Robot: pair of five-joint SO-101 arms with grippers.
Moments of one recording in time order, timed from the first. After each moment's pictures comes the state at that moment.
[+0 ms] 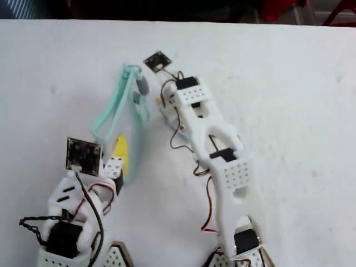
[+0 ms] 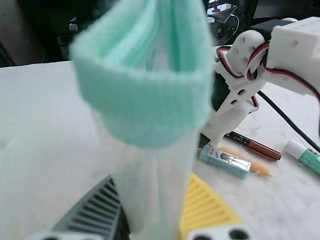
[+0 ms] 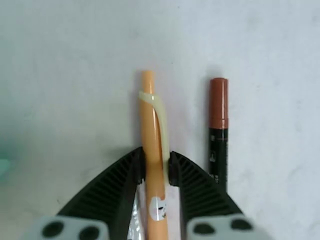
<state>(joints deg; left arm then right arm) 7.7 -103.6 79.7 55.0 3.6 -23.0 44.4 -27.6 63.5 21.1</state>
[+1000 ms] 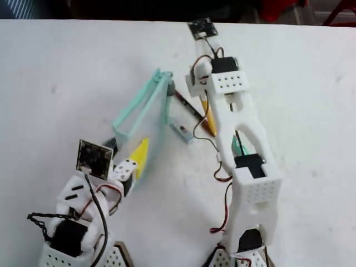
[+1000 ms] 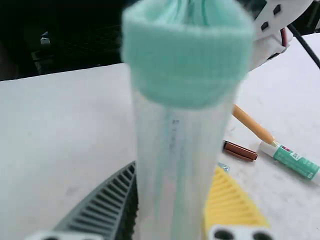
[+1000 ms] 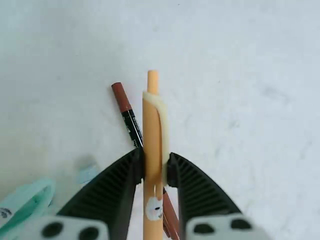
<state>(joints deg) 13.7 -103.9 82.6 50.5 3.4 -13.5 27.8 -27.3 71.1 7.8</state>
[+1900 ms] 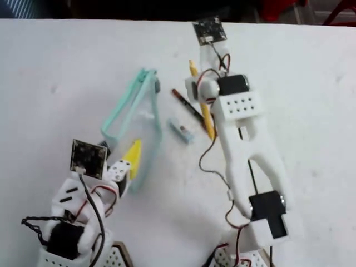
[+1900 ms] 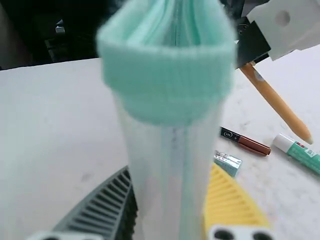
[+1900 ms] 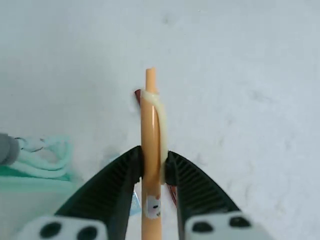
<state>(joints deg) 10.4 -104.7 81.1 55.3 3.4 -16.5 -0.4 -0.9 62.2 5.6</state>
